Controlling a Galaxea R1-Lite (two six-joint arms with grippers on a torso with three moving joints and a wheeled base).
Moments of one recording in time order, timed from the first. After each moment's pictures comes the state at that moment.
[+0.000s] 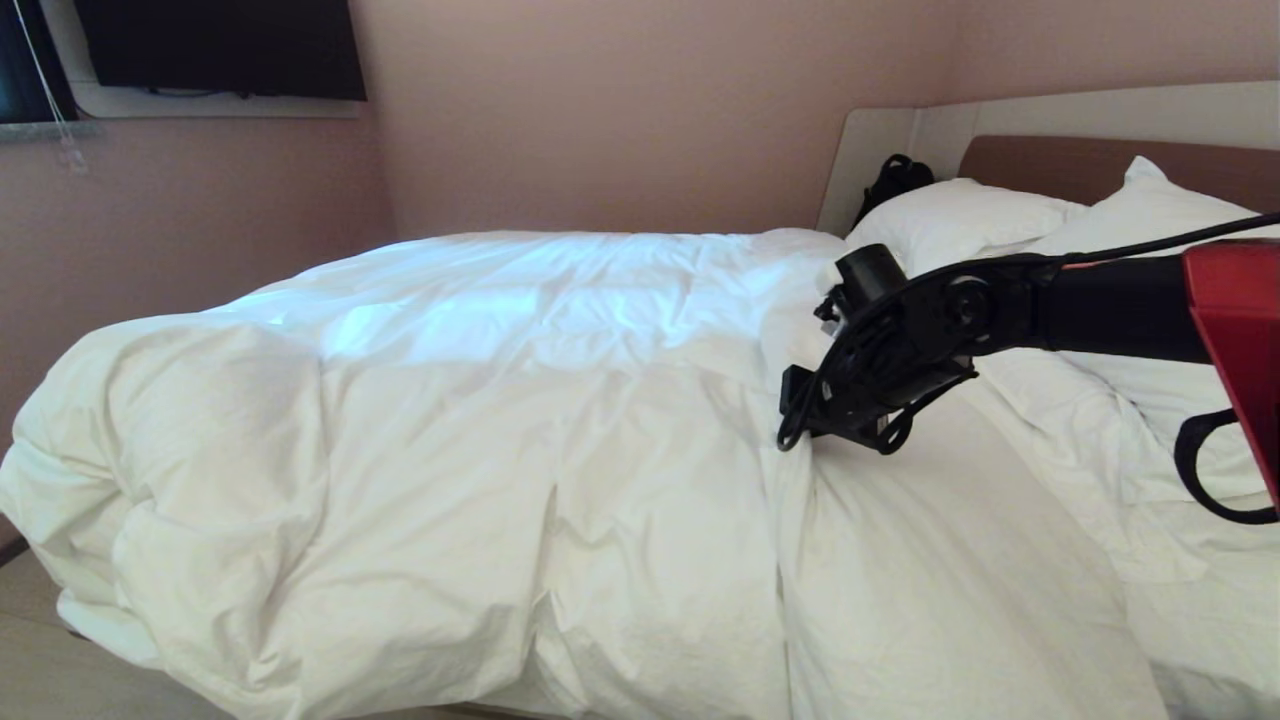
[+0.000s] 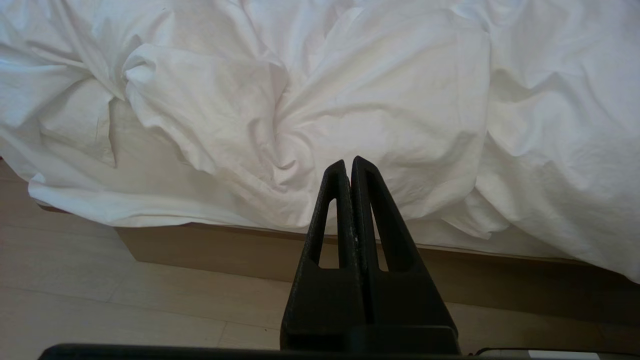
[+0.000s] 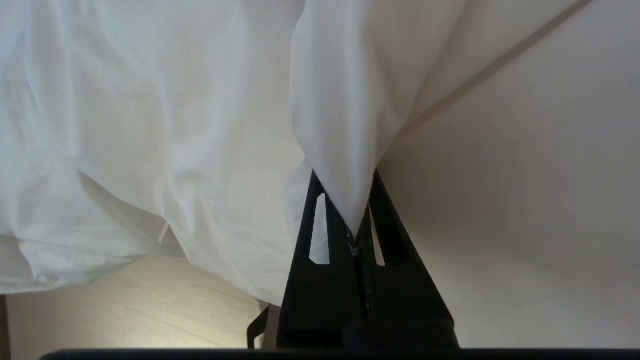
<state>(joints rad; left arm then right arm) 0.00 0.00 -0.04 0.09 0.01 0.00 0.42 2.17 -1.90 0.60 0.09 0.58</state>
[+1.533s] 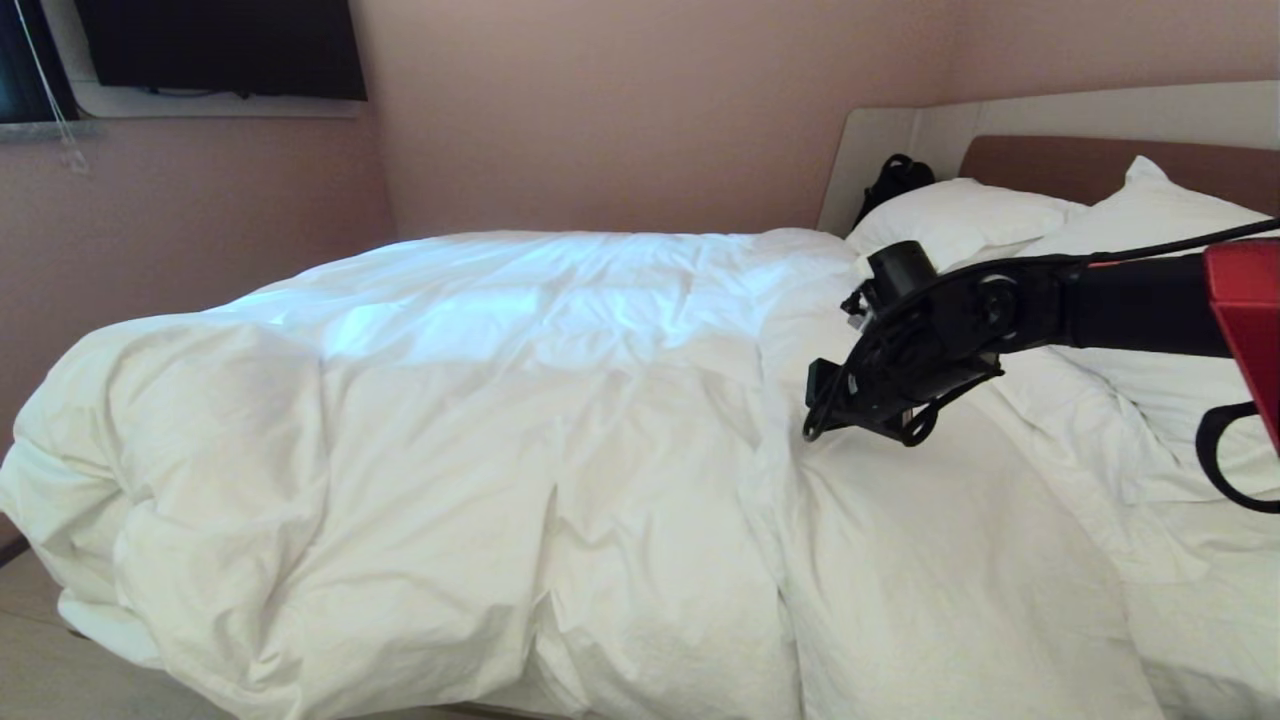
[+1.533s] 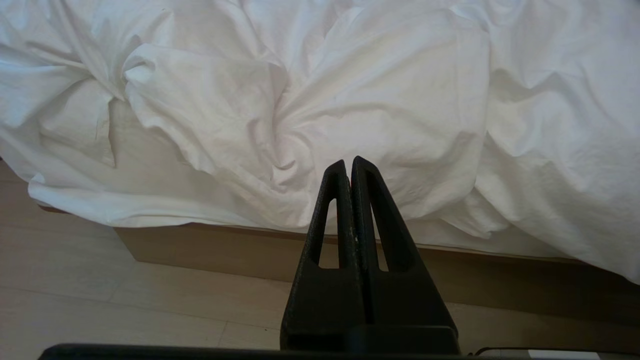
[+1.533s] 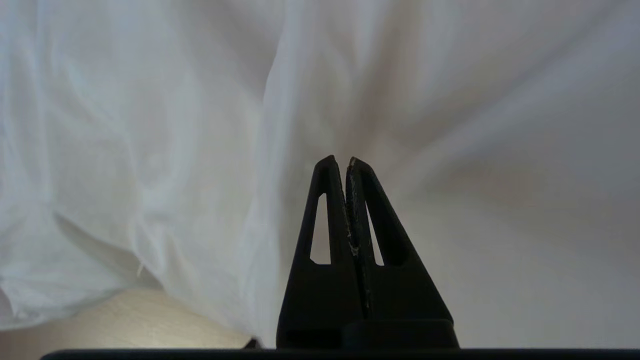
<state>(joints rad) 0.00 0.00 -0.04 0.09 0.01 0.00 0.34 2.16 -1.86 0.54 0.07 0.53</state>
